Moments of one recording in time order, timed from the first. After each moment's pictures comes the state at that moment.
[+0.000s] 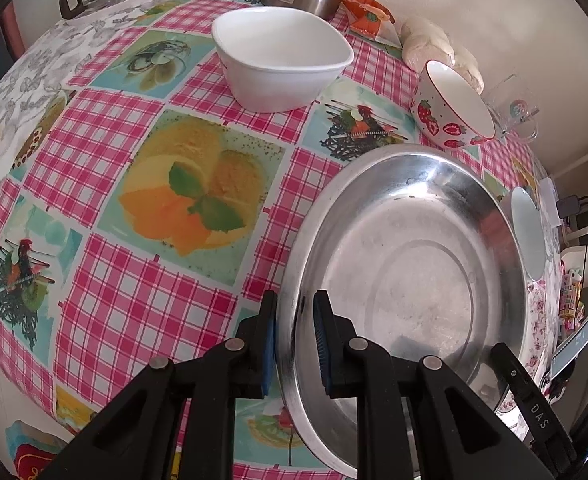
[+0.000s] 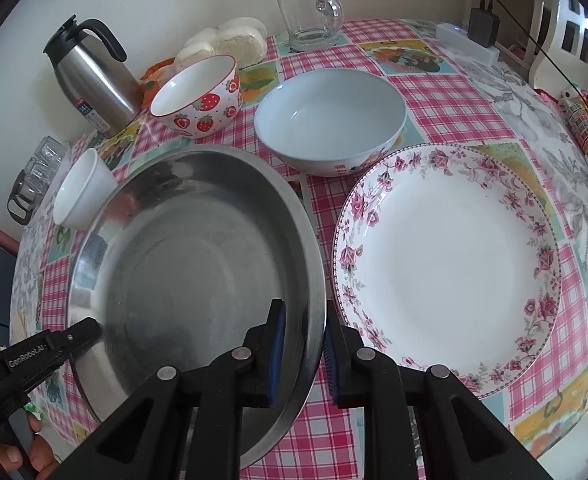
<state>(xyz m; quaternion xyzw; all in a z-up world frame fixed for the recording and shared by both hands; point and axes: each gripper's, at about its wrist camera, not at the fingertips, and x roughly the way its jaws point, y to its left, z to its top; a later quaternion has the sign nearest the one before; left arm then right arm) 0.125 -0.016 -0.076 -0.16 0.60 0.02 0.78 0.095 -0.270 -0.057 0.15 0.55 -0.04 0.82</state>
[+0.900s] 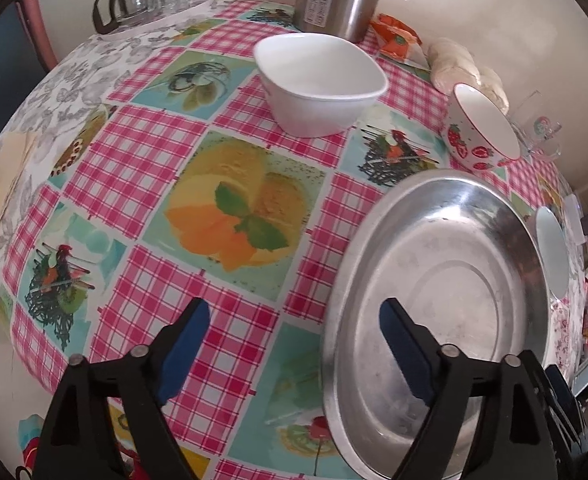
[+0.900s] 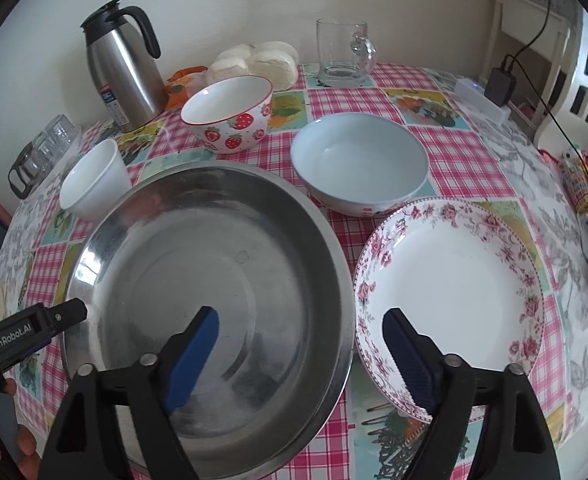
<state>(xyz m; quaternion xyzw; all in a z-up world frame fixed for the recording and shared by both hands) 0.123 -0.006 -0.064 -0.13 0.58 0.08 0.80 0.096 -0.244 -0.043 0.06 0.51 -0.04 0.86</state>
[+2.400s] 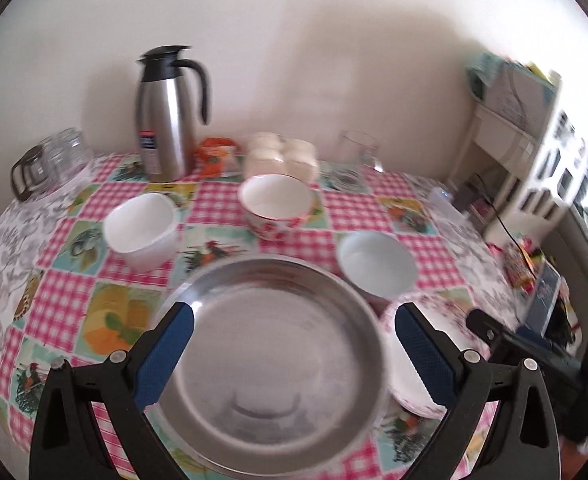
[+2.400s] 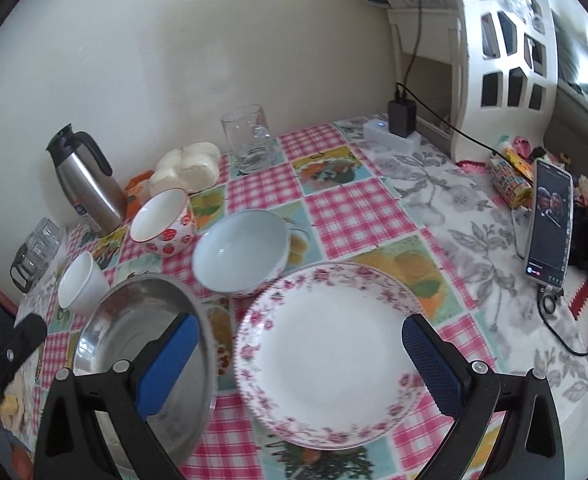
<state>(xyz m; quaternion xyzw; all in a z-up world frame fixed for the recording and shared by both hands) 0.077 -0.143 0.044 -0.03 0.40 -0.11 0.91 0.052 -0.366 0.014 0.15 0.41 -0.10 0.89</state>
